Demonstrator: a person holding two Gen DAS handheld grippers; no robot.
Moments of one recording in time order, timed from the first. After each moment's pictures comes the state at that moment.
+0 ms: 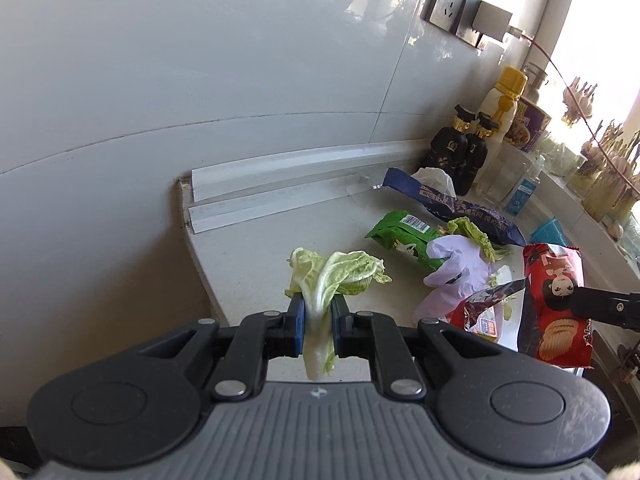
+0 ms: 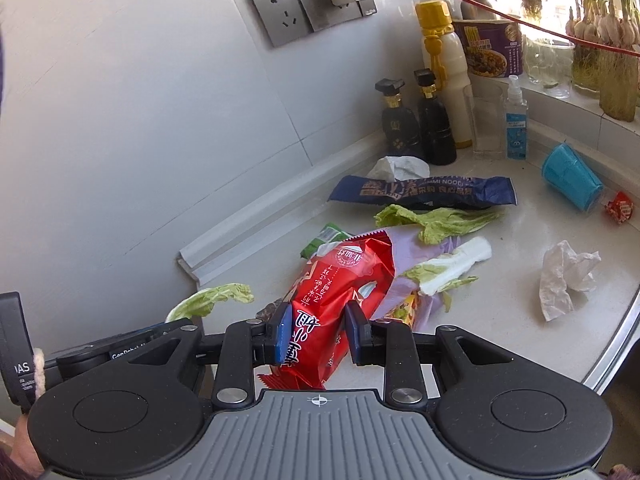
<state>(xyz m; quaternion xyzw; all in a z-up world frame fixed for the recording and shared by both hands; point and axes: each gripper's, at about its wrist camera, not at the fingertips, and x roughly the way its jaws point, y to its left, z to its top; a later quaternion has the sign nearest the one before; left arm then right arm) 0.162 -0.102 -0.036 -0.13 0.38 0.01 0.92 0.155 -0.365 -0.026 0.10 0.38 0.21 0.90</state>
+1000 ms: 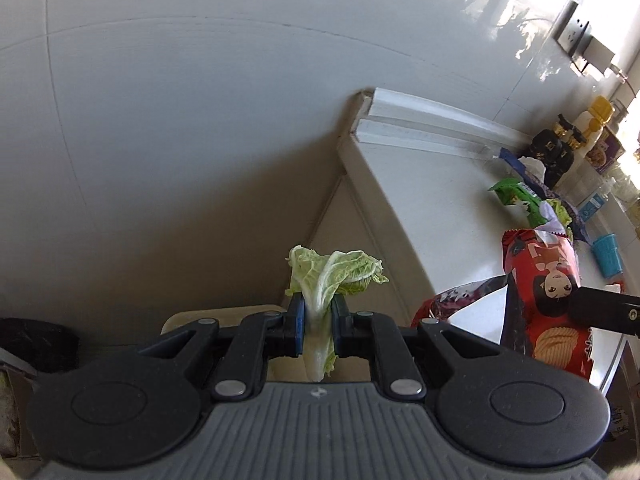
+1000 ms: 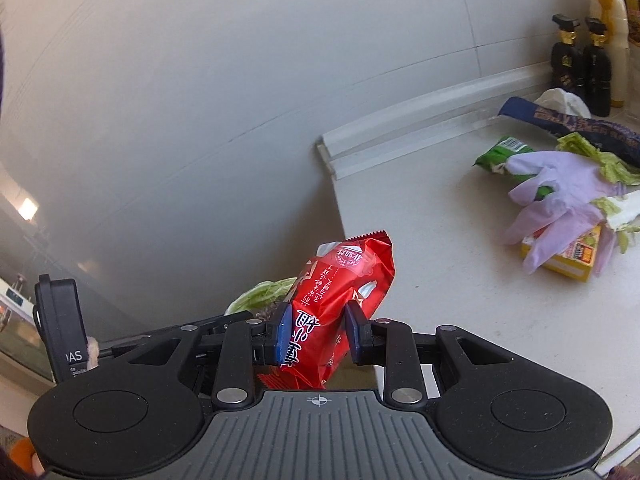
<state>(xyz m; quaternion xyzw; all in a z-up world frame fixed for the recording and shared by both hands) 0.063 -0.019 -0.087 -0.22 0.42 0.12 0.87 0.104 -0.239 -0.070 0.02 0.44 0.36 0.82</state>
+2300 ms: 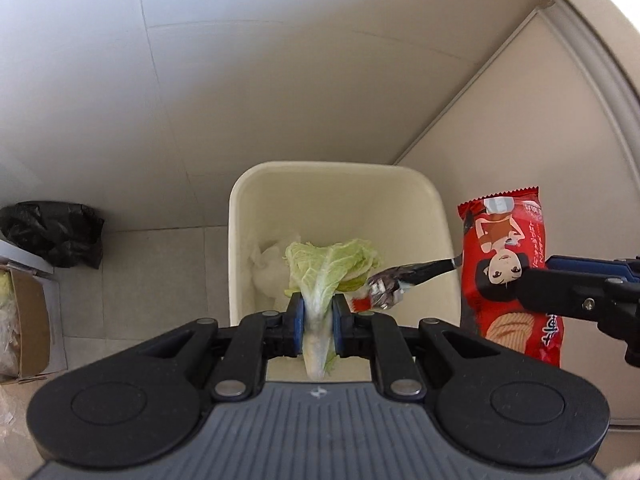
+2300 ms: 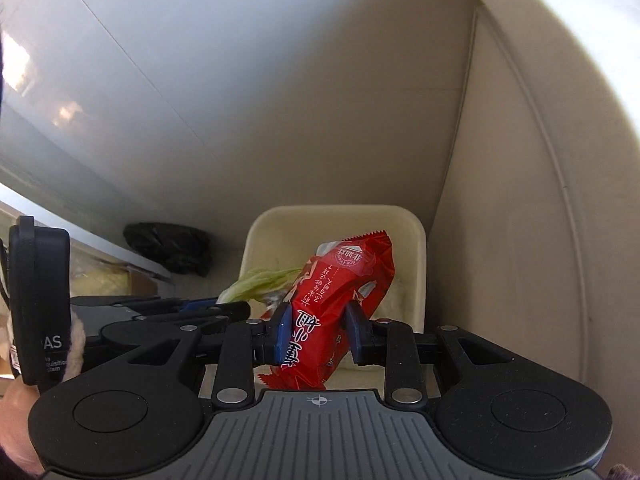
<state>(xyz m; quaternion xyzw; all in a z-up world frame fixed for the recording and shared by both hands) 0.036 0.039 -0.269 -0.26 0.56 0.16 0.77 0.123 -0.080 -0.277 -0.17 0.56 0.37 0.73</state>
